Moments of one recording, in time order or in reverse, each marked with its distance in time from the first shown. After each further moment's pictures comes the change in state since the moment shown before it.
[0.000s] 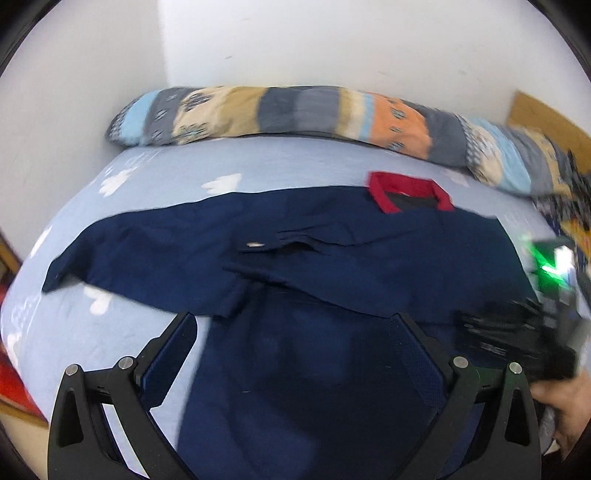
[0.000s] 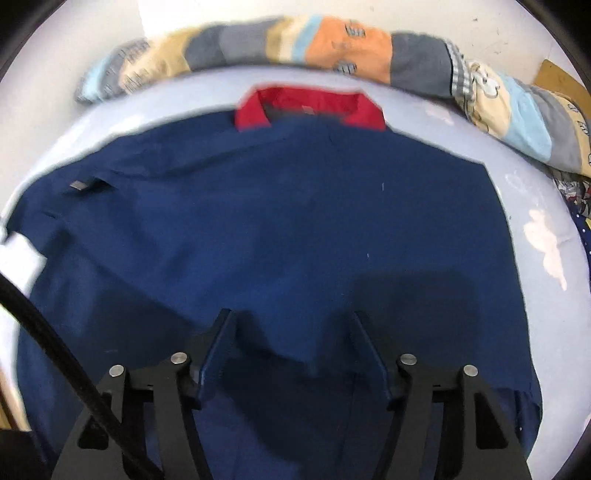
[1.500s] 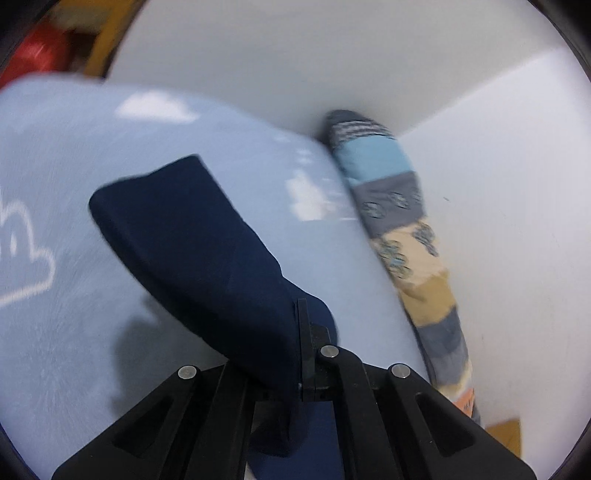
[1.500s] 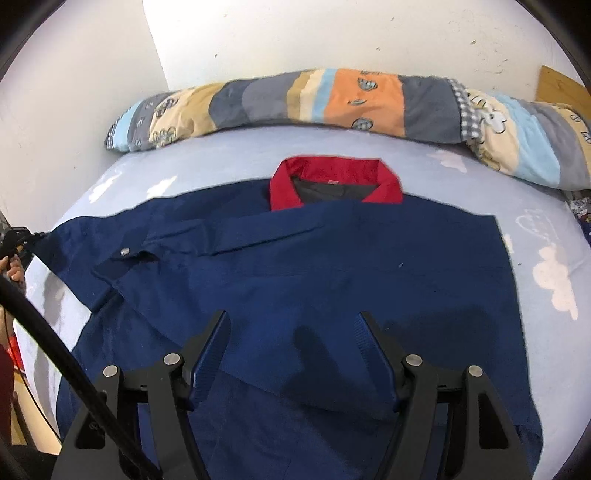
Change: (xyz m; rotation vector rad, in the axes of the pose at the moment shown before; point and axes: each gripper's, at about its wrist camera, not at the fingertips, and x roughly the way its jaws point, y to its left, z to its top) left arm 0.105 0.419 0.057 -0.983 -0.247 -0.103; right arm -0.024 0.003 0.030 0.036 -0.169 0.098
